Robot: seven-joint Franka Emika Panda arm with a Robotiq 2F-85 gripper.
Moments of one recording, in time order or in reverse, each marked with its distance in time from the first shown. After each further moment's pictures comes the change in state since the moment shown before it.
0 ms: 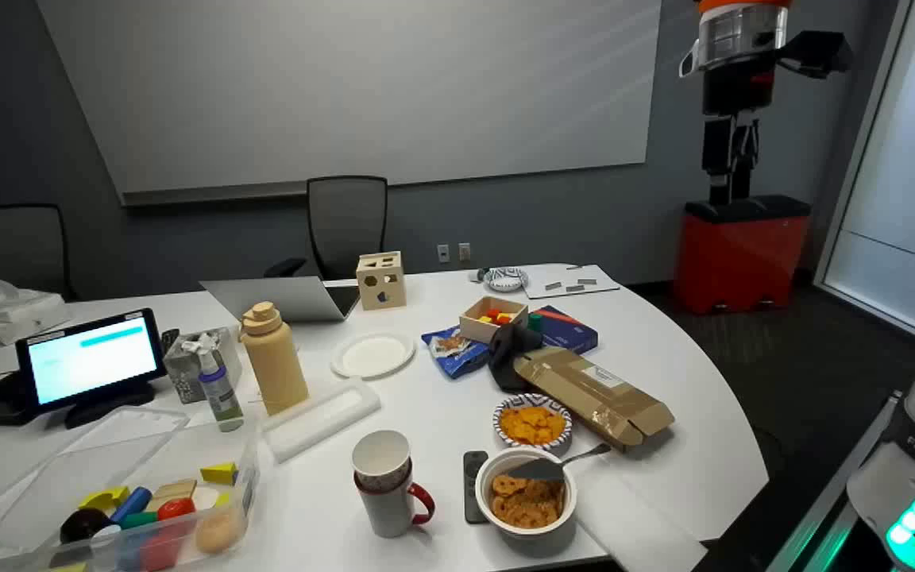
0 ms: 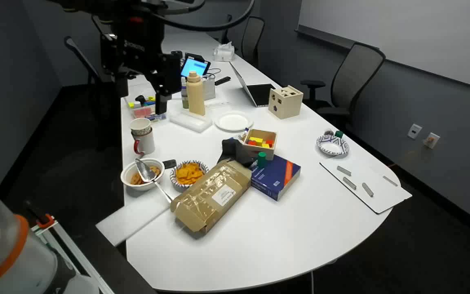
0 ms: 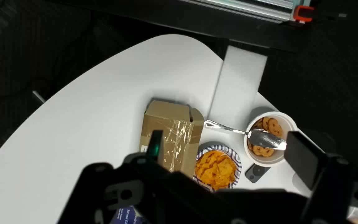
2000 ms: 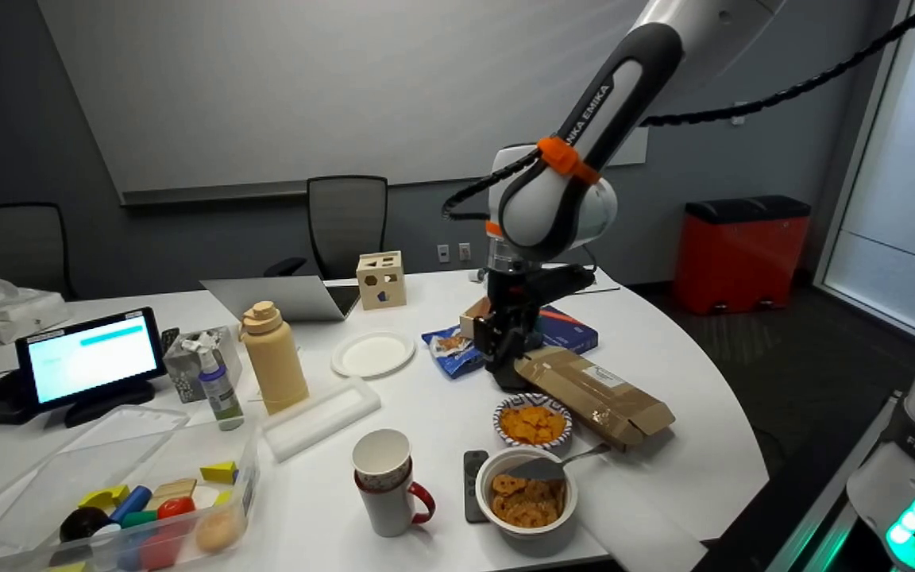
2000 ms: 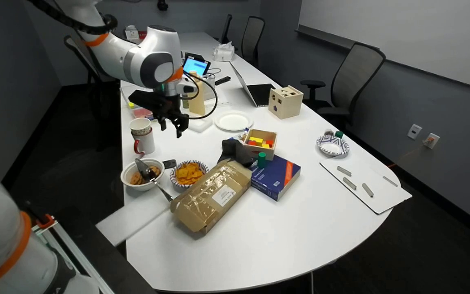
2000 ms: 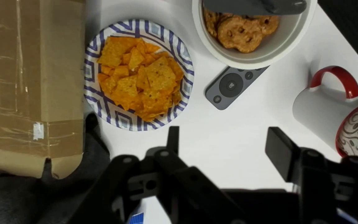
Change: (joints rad) arm 0.156 1.033 0.309 0.234 0.131 1.012 0.293
